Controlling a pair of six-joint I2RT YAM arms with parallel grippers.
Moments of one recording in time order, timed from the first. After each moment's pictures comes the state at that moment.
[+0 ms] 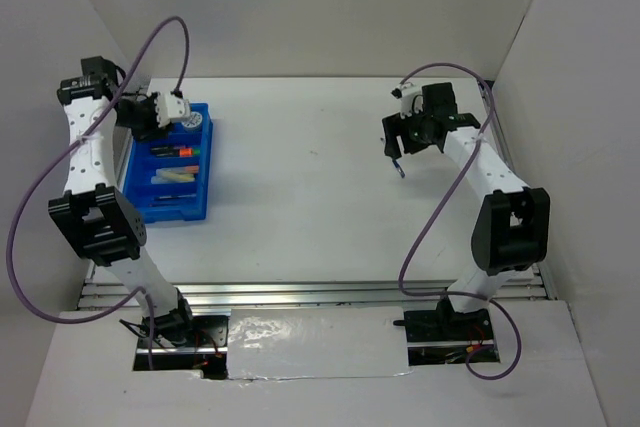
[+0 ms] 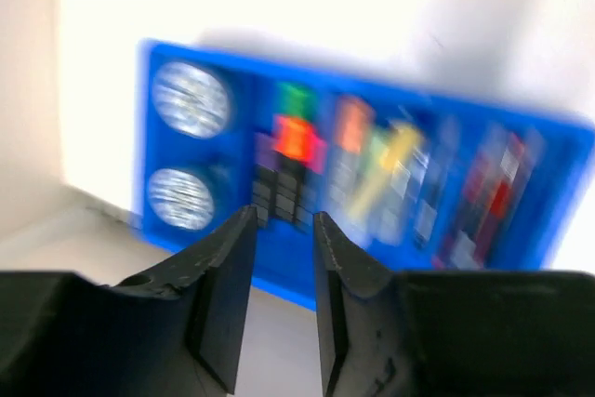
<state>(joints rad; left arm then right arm) 0.31 1.80 1.85 -1.31 0.57 1.67 0.12 1.63 1.36 -0.56 -0.30 -0.23</state>
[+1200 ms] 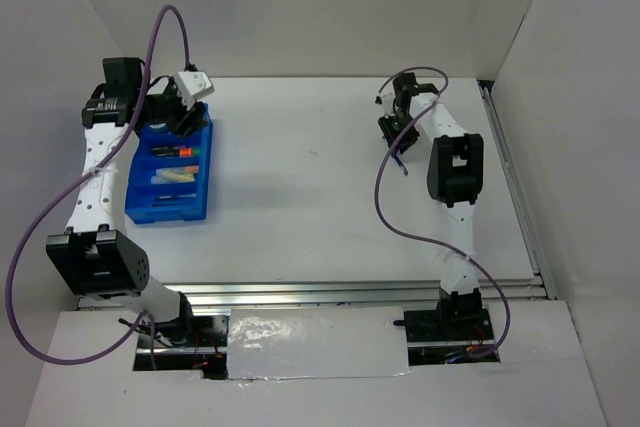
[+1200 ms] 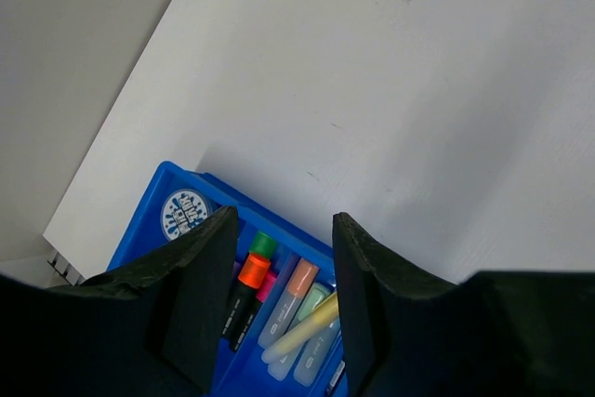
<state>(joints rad) 0.13 1.53 1.64 -0.85 0.73 0.94 0.12 2.42 2.12 -0.98 -0.09 -0.30</state>
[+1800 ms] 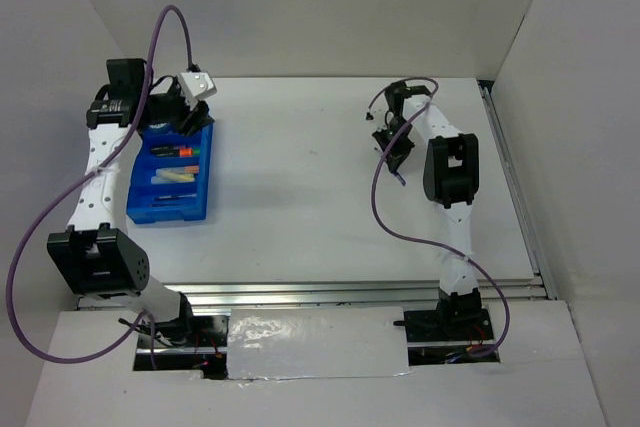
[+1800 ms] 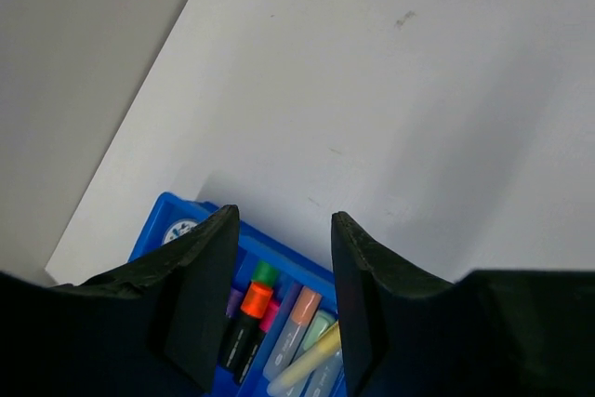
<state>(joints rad) 0.12 1.54 1.62 -0.79 0.76 0.94 0.16 2.43 2.12 -1.18 -0.11 -0.37</state>
